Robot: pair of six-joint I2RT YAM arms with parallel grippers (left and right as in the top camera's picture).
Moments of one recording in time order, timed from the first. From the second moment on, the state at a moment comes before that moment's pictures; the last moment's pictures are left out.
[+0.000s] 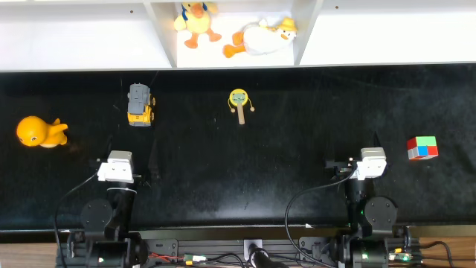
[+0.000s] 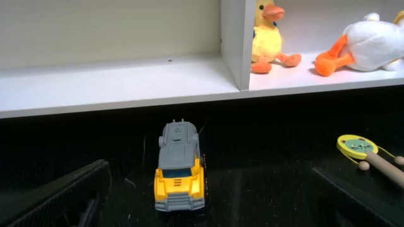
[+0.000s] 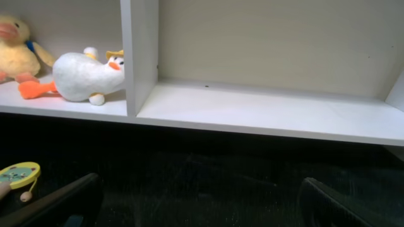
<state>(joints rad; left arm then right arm) 0.01 0.01 0.01 -0.08 0.10 0.05 -0.02 0.01 0.02 -0.02 -0.04 -0.07</state>
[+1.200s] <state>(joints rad) 0.66 0.83 0.77 -0.87 0.60 0.51 -0.02 0.01 0.02 -0.02 -0.04 -0.07</state>
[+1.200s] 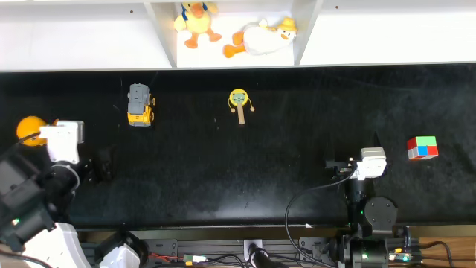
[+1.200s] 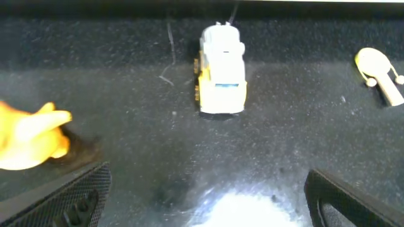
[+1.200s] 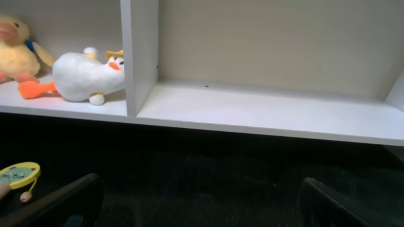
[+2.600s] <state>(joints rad) 1.13 1.26 1.08 -0.98 0.58 0.96 -0.02 0.01 0.02 -0.02 -0.04 -0.07</state>
